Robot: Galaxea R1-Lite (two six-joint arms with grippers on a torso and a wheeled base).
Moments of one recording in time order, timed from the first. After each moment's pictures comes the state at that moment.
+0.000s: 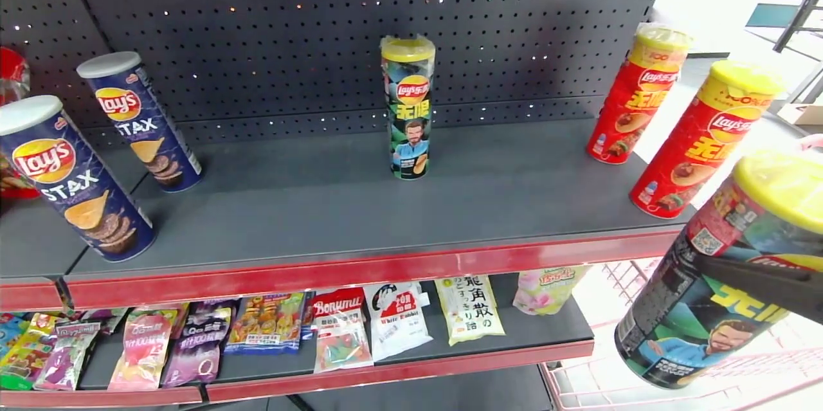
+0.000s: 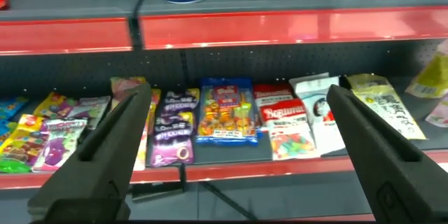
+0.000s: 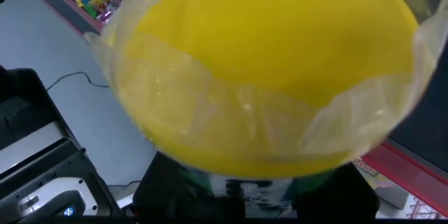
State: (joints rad) left arm 0.00 0.00 0.00 0.00 0.03 0.00; right arm 0.29 0.99 -0.68 -0.04 0.51 -0.19
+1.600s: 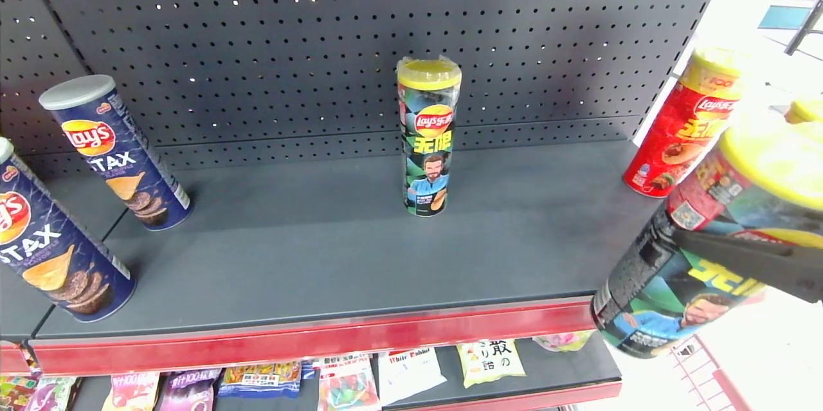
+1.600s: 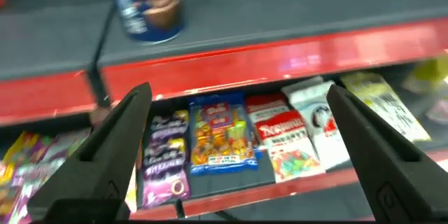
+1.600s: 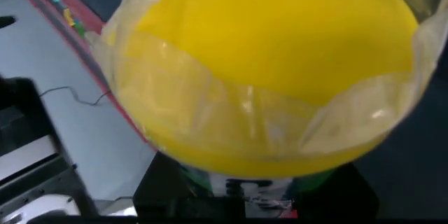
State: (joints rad) left arm 0.00 0.02 0.00 0.00 -0.07 0.06; right arm 0.39 1.05 -0.72 -0.15 0.44 -0.20
